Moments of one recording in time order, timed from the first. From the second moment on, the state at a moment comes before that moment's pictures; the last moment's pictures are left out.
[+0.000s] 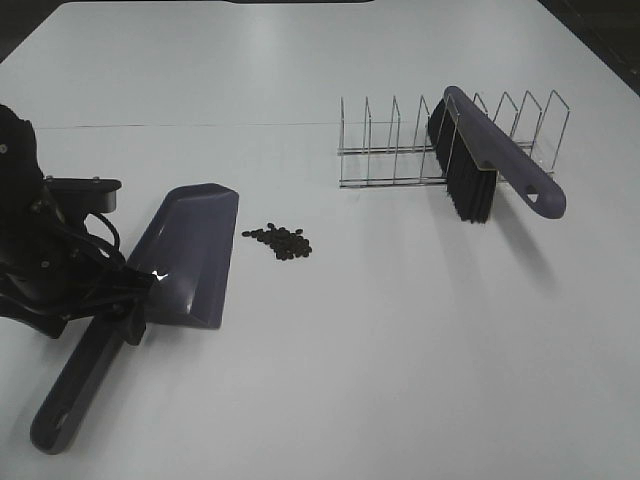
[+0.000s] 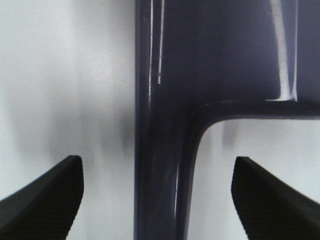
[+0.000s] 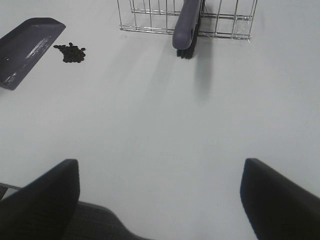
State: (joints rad) left arm -0.36 1.86 -0.93 -0.09 0.63 -0.17; right arm 0.12 0.00 -0.45 0.05 1.11 -0.04
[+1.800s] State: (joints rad) left arm -0.37 1.93 -0.94 -0.09 0.57 -0.16; right arm 0.12 0.00 -0.45 0.05 1.11 -0.04
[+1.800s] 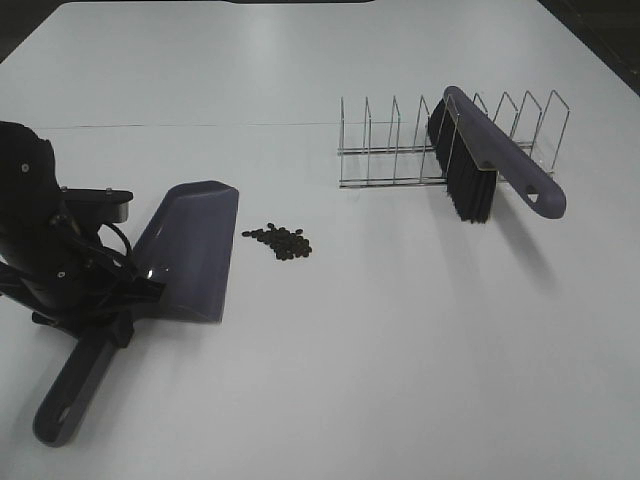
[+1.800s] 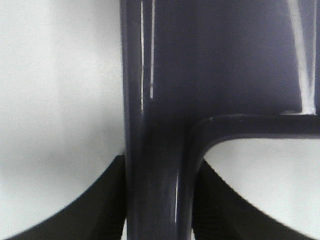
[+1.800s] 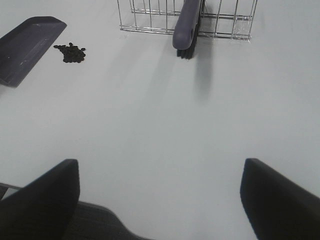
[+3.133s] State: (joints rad) left arm -0.37 1.78 -0.84 -0.01 0.63 -0.24; right arm 0.12 0.42 -0.61 0.07 1.19 -0.03
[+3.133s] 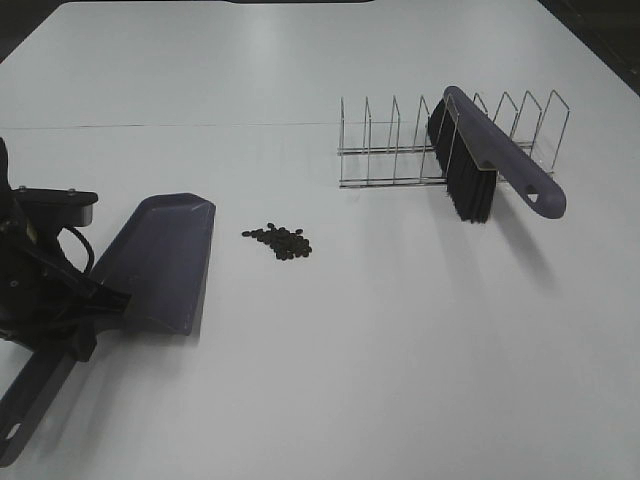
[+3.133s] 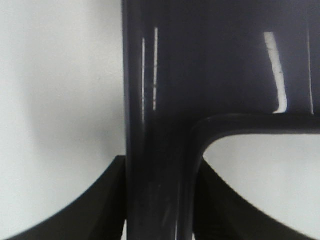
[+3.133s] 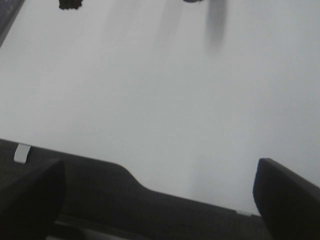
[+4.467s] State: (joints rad) left arm -0.37 1.78 -0.84 -0.04 0.66 -0.25; right arm 0.12 2.31 -2.07 0.05 1.22 -0.07
